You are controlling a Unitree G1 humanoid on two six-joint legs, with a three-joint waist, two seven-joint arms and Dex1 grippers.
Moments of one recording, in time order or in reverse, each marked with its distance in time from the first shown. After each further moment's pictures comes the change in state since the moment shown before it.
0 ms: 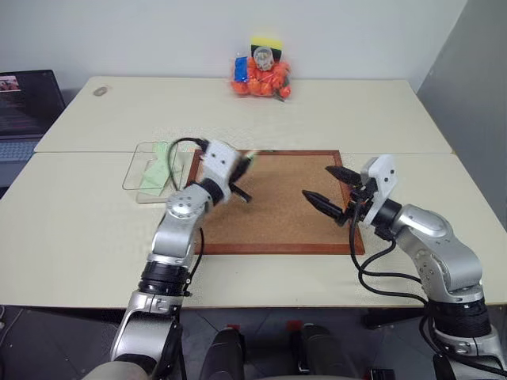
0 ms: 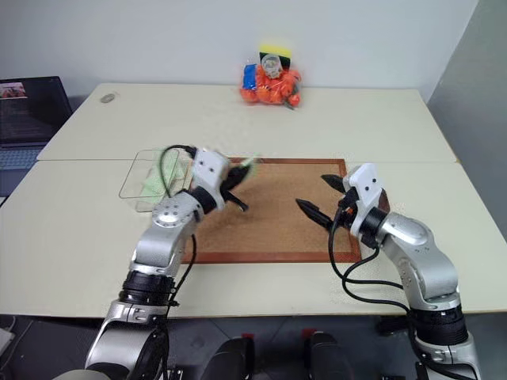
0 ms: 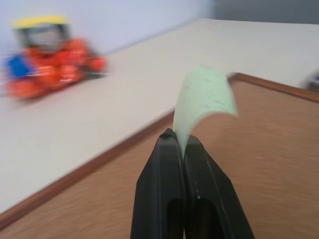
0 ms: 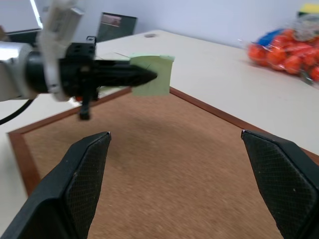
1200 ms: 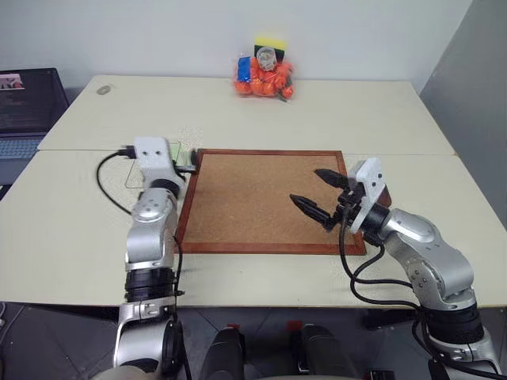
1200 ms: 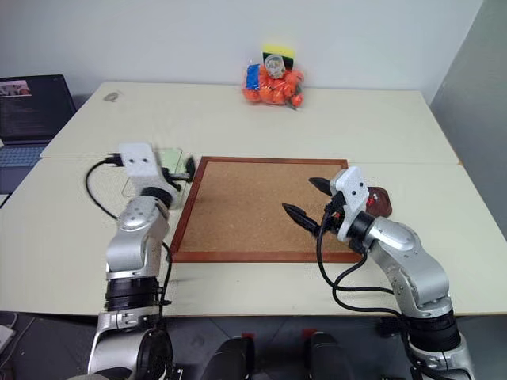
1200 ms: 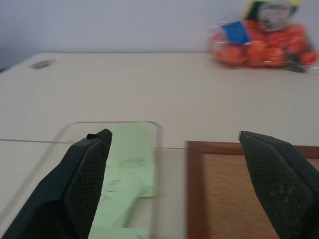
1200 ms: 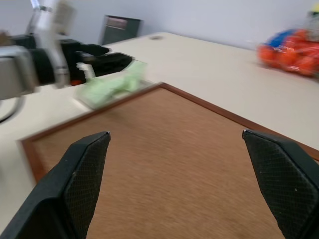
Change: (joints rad) left arm 0.091 -0.084 0.169 -0.063 -0.123 0.100 0.217; right arm 0.047 0.046 0.045 -0.043 -0.090 0.013 -0.215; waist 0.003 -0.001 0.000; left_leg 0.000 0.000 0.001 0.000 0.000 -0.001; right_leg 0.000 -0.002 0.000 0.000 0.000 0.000
